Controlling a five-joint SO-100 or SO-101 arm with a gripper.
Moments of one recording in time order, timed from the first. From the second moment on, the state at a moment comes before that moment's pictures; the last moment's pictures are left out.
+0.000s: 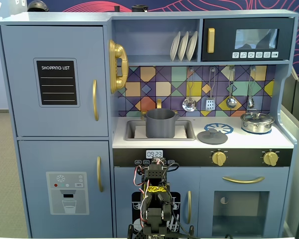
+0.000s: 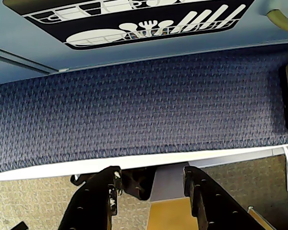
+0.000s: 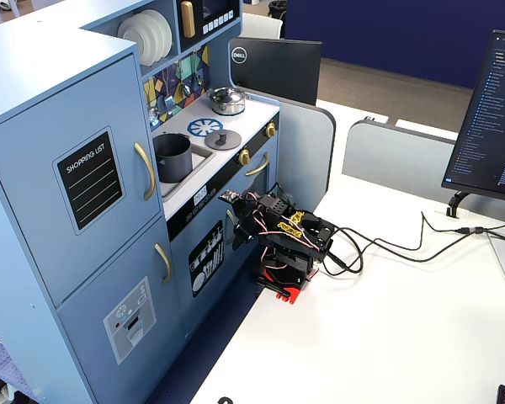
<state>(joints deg) -0.2 182.5 172.0 77.5 -87.4</state>
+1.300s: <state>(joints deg) 22.4 163.8 137.9 22.9 -91.8</state>
